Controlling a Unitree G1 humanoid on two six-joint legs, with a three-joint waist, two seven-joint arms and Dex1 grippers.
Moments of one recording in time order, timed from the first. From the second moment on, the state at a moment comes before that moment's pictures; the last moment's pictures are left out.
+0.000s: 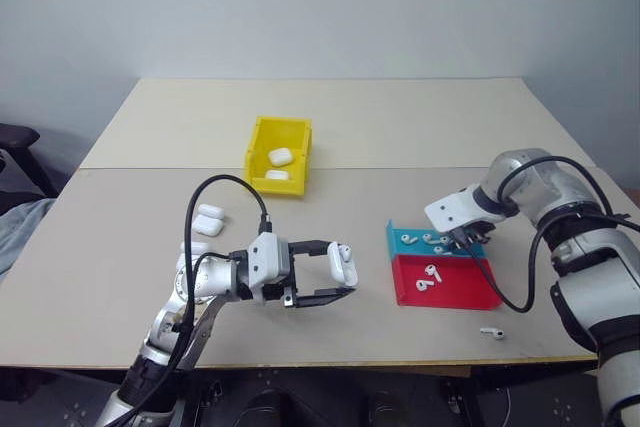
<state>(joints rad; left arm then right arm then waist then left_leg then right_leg) -0.27 0.43 -0.18 -0.22 -0.35 0.02 -1.10 -1.14 -0.75 0.56 0.99 -0.47 -0.47 1.43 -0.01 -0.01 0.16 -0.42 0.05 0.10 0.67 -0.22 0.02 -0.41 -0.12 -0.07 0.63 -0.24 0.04</state>
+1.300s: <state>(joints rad) -0.32 0.38 -0.18 -0.22 -0.41 0.03 -1.07 -0.98 -0.89 0.13 0.35 -0.05 0.12 1.49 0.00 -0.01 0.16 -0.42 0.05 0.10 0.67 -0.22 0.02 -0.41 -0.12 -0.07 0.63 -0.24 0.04</state>
